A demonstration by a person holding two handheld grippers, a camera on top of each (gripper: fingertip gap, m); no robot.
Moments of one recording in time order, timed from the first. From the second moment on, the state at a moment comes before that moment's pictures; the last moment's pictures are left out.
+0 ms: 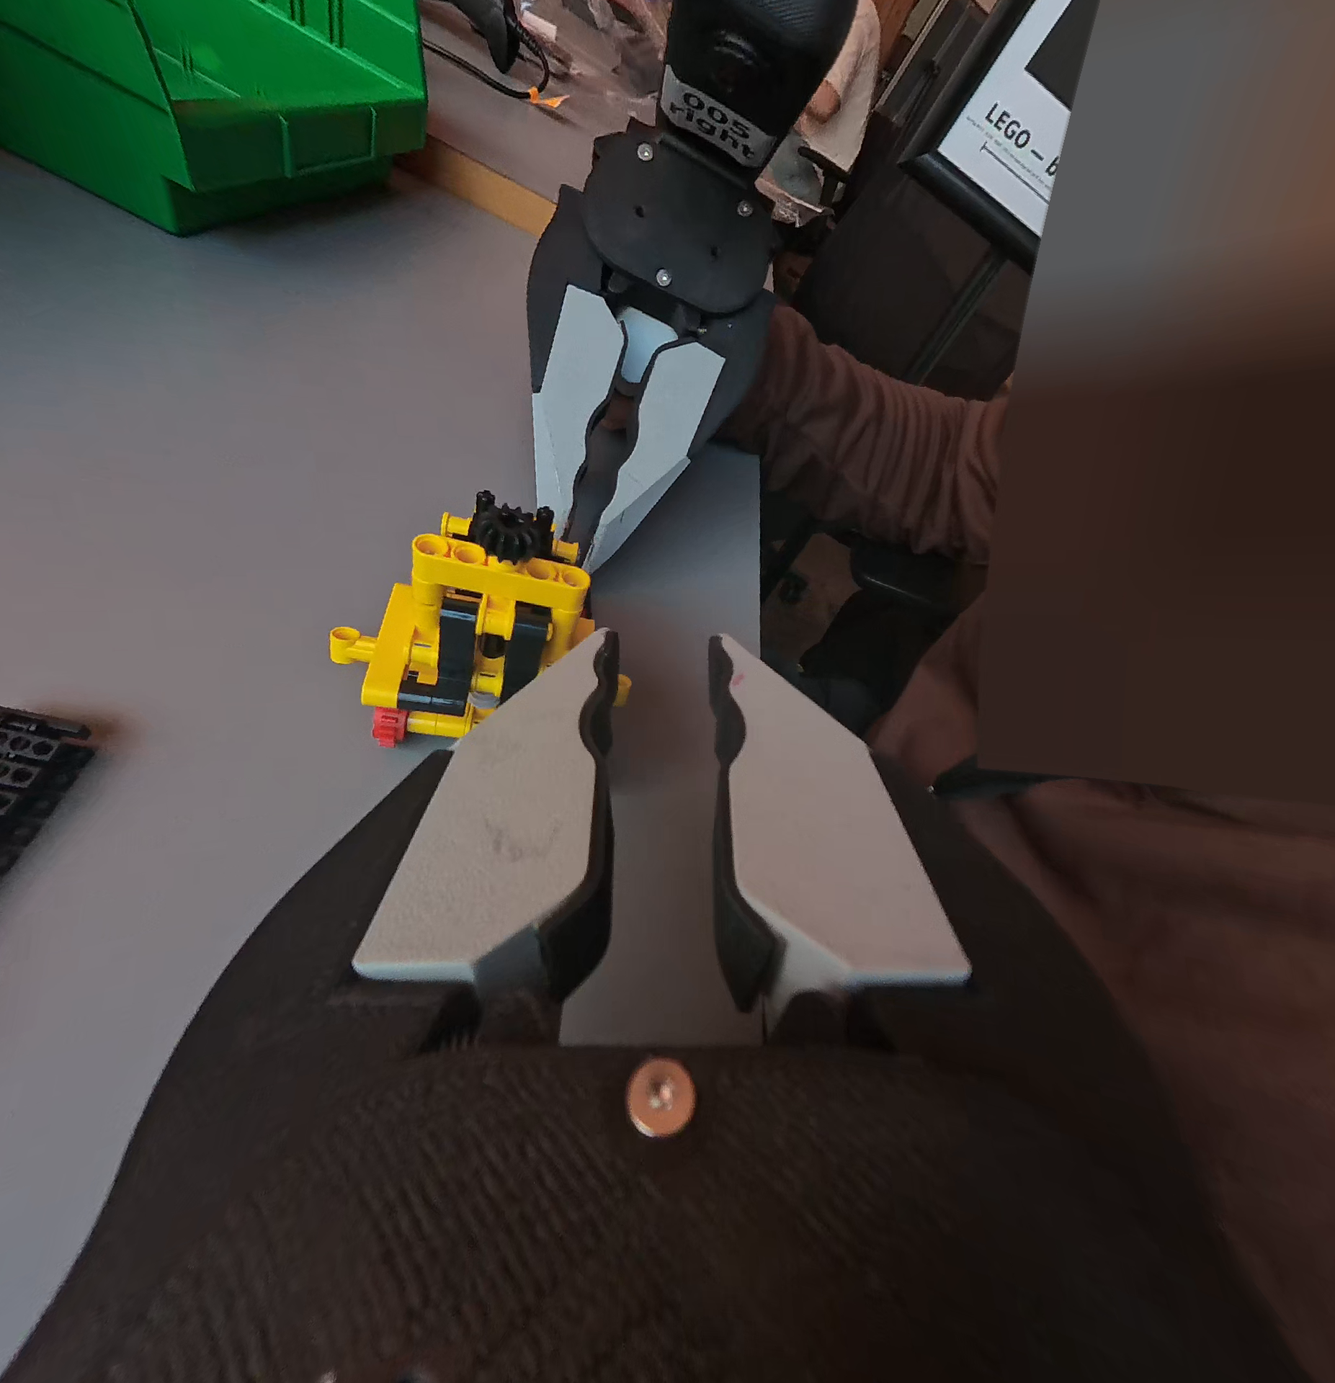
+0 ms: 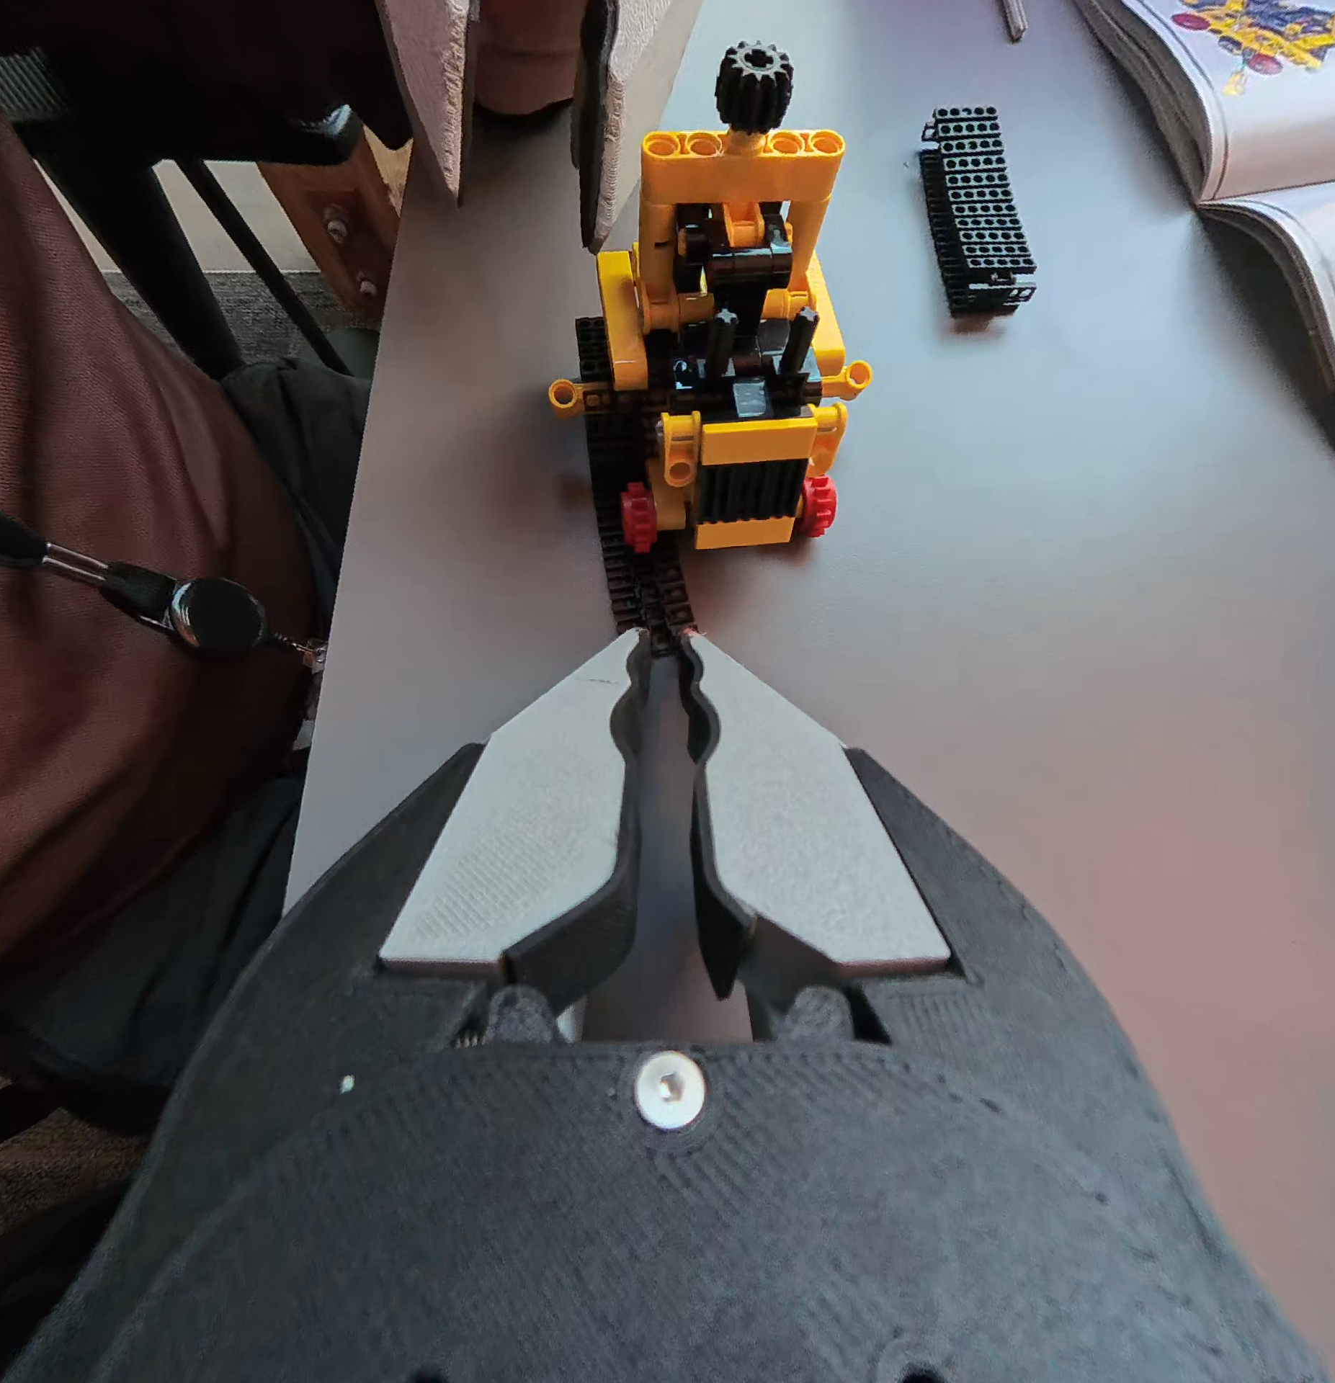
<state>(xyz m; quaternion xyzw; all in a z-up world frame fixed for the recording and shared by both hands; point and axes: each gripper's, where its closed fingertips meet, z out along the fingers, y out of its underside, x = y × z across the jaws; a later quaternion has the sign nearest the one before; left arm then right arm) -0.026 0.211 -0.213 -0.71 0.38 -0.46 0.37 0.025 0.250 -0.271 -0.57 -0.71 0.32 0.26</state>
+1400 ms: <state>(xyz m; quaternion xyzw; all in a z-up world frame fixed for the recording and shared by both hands) -0.036 0.218 -0.185 -0.74 0.36 -0.34 0.46 0.008 0.252 -0.254 -0.62 -0.64 0.36 0.28</state>
